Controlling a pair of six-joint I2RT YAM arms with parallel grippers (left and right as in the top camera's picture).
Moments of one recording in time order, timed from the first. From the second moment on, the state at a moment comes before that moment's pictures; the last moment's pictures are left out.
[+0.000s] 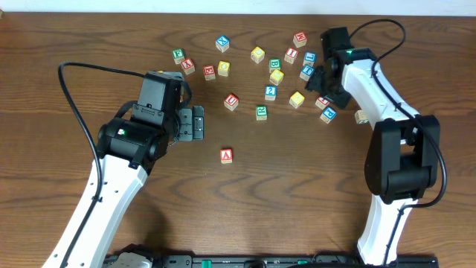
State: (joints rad) left arm -0.32 1.28 1.20 -0.91 -0.11 -0.25; right arm 0.16 2.12 1.66 -0.86 0.12 0.71
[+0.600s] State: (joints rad) left arm -0.32 1.28 1.20 -0.91 -0.11 -0.25; right arm 0.18 2.13 1.66 -0.86 0.18 0.71
